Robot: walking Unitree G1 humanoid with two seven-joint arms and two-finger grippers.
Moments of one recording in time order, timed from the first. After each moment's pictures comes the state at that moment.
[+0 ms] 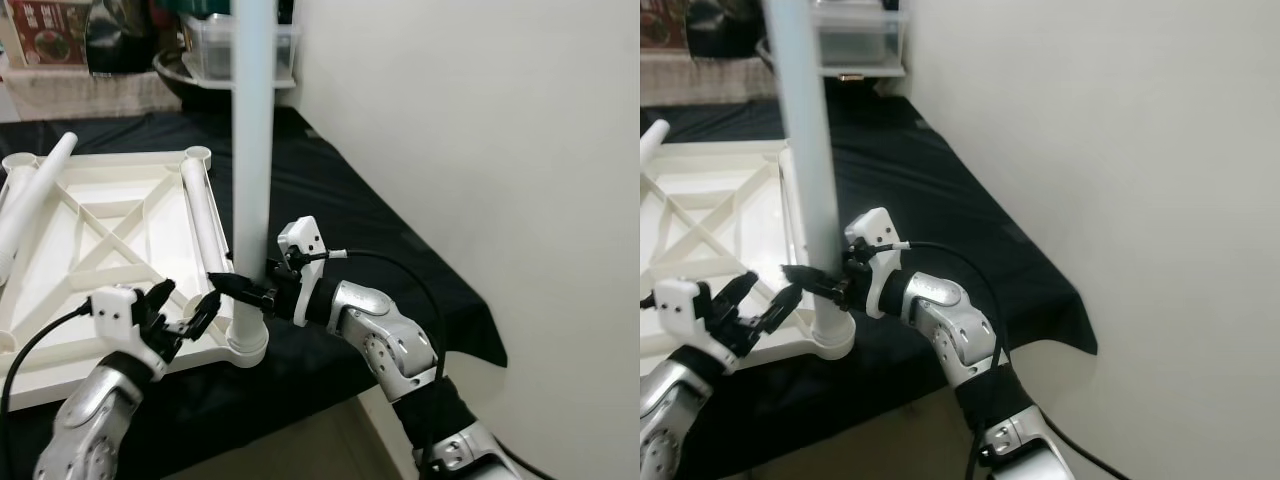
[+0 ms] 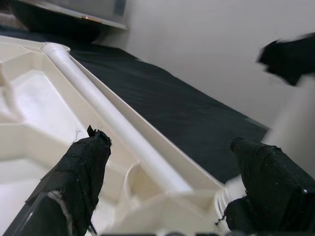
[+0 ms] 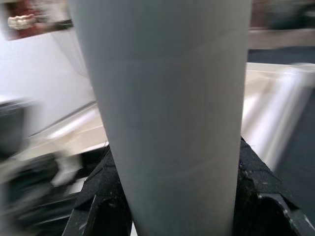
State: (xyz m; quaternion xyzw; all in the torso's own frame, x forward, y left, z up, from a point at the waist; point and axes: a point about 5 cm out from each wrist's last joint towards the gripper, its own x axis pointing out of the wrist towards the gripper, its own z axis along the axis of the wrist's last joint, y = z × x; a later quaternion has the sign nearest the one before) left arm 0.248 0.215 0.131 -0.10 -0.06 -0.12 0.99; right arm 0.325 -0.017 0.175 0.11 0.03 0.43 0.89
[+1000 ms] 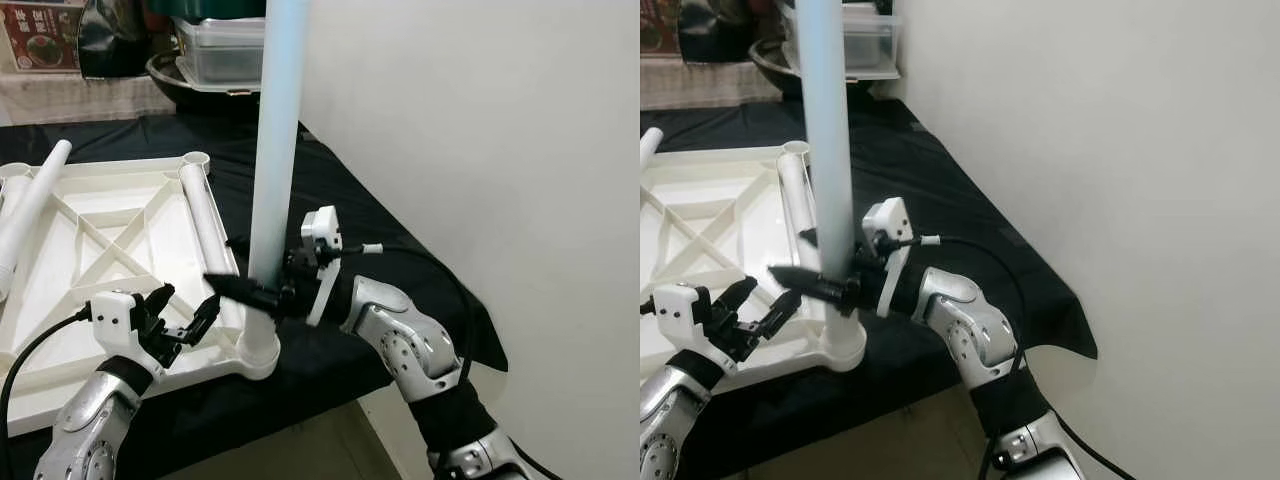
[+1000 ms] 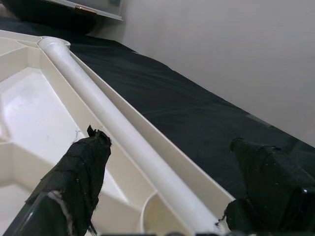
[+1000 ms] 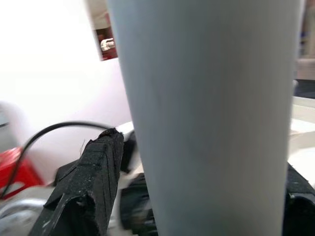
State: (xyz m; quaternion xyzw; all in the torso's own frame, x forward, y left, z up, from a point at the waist) left arm 0.248 0.215 0.131 -0.10 -0.06 -0.12 0.99; right arm 0.284 -0.009 0.201 0.12 -0.04 0.65 0.75
